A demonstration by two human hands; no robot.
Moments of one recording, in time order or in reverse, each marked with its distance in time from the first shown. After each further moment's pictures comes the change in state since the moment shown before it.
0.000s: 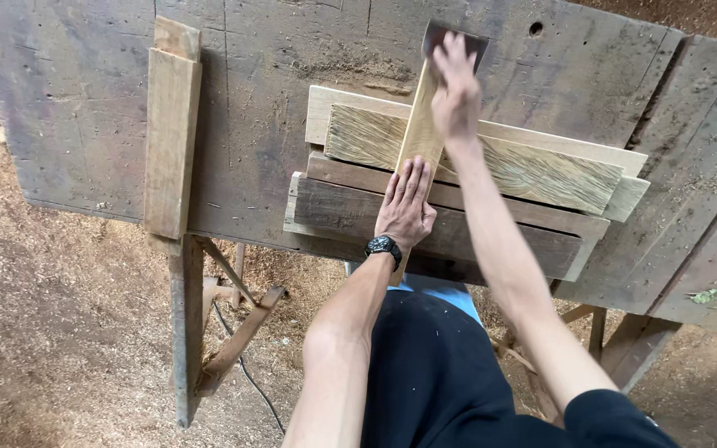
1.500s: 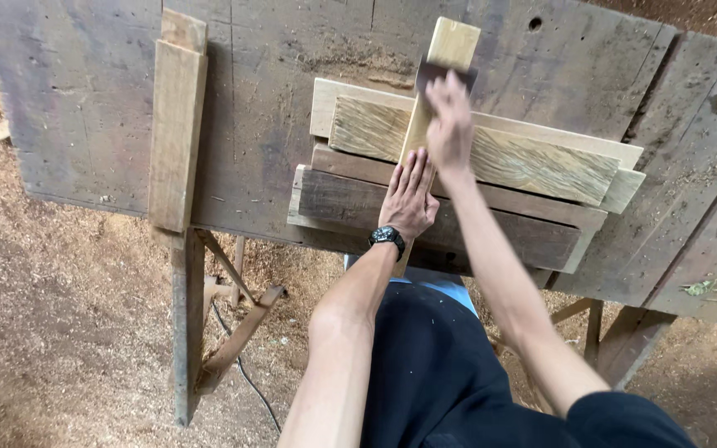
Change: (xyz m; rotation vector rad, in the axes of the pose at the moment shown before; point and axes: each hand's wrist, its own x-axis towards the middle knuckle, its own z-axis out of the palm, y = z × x) left_hand 0.003 0.001 -0.002 0.021 -0.051 0.003; right_hand -0.052 -0.050 -0.028 0.020 -0.027 0.023
